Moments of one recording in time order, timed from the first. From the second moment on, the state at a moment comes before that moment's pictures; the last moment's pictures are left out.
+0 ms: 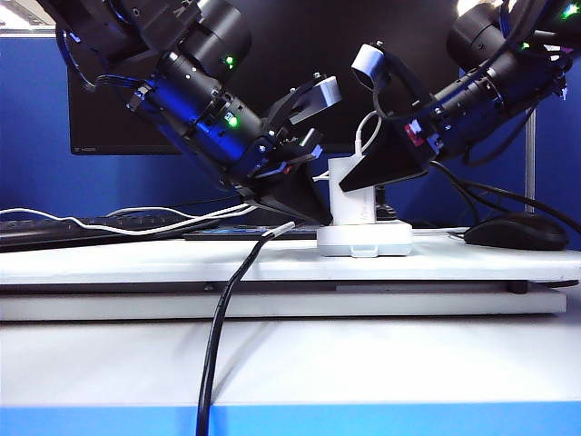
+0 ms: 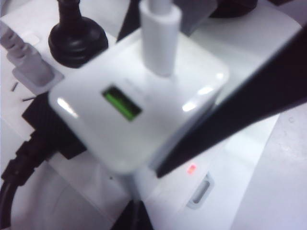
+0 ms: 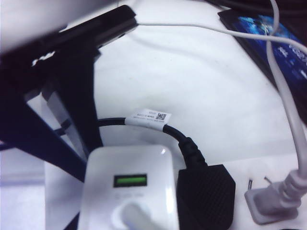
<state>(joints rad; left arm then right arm) -0.63 1.81 1.16 -0.02 0.39 0.28 0.27 1.68 1.11 -0.17 -0.80 -0.66</state>
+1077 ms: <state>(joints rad) -0.63 1.81 1.16 -0.02 0.38 0.28 0.29 1.67 1.11 -0.13 -0.78 -0.62</state>
